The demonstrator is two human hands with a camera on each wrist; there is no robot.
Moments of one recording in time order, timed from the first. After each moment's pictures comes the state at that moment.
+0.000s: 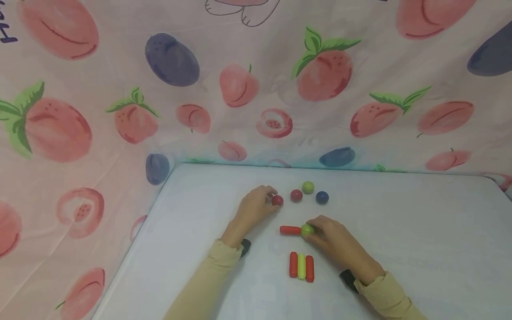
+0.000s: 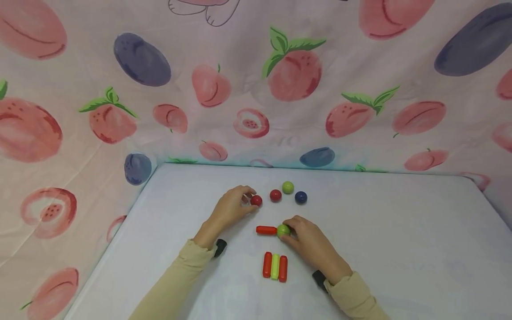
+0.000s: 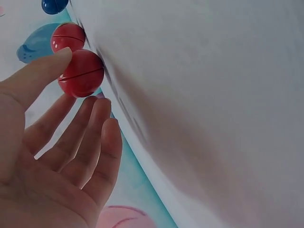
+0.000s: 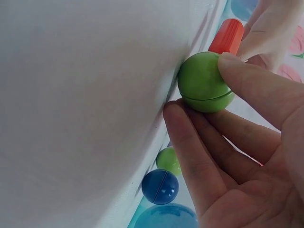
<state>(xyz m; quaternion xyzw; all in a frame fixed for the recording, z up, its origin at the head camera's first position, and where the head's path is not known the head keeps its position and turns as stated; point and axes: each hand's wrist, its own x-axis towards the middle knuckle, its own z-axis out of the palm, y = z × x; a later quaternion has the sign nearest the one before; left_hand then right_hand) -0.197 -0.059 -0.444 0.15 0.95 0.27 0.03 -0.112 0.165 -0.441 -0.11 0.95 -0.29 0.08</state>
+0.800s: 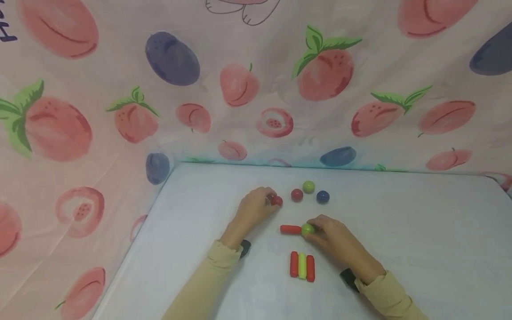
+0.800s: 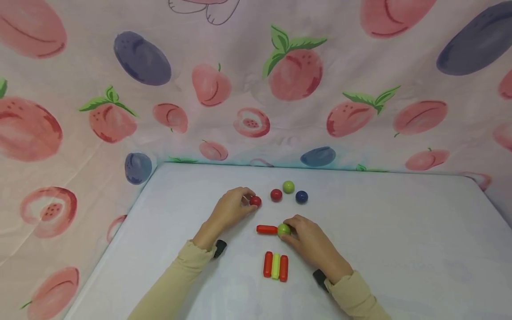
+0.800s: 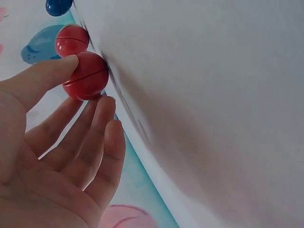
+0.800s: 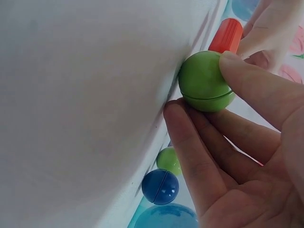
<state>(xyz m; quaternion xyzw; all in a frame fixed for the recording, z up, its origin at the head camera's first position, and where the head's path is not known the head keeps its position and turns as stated) -0.193 -0.062 -0.440 0.15 0.95 0.28 0.03 -0.114 0.164 -0.441 -0.11 0.95 -0.28 0.09</state>
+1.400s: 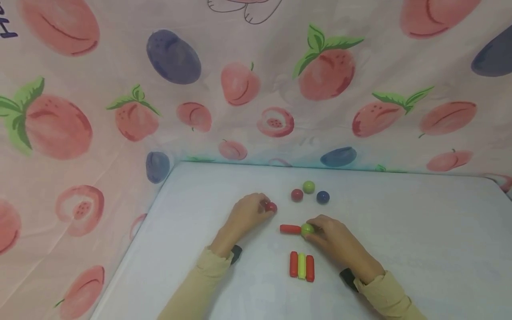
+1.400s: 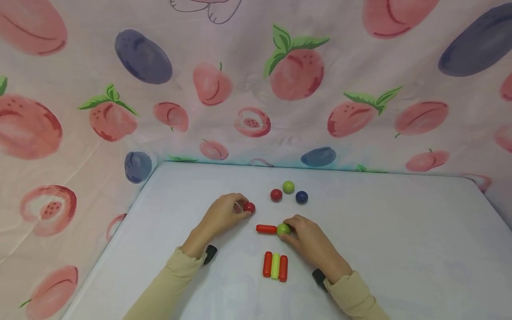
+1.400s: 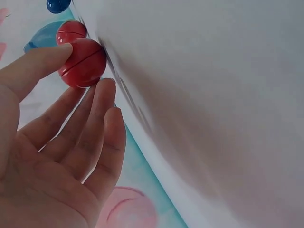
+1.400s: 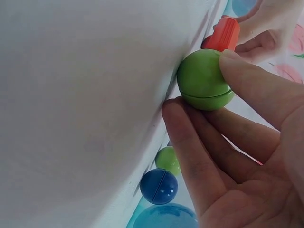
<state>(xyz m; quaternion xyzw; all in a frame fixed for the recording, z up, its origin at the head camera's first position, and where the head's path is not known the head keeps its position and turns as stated) -0.176 -0.079 -0.439 0.15 0.95 0.27 0.05 -0.113 0.164 -0.440 -0.11 0.95 -0.28 0.08</state>
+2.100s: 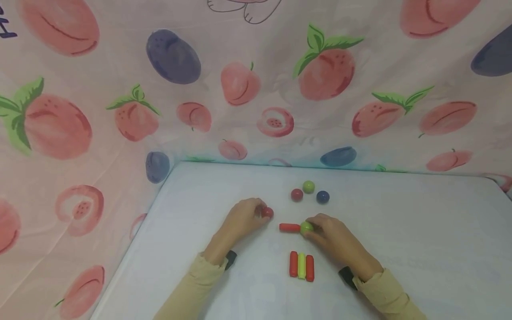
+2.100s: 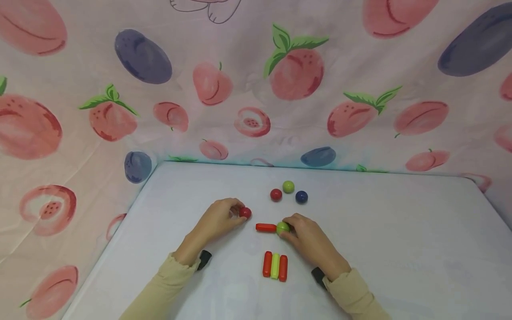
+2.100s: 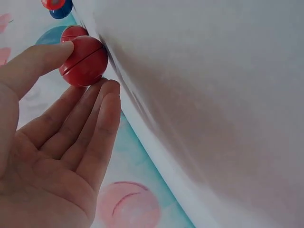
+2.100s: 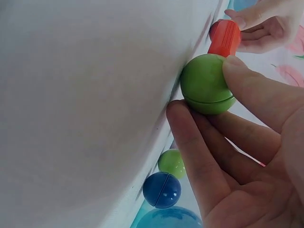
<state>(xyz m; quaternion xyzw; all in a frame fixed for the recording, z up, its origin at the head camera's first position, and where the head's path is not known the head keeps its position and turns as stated) -0.166 -0.089 -0.440 0.16 0.95 0.26 0.05 -0.115 0.163 -0.440 -0.11 0.95 -0.28 0.08</state>
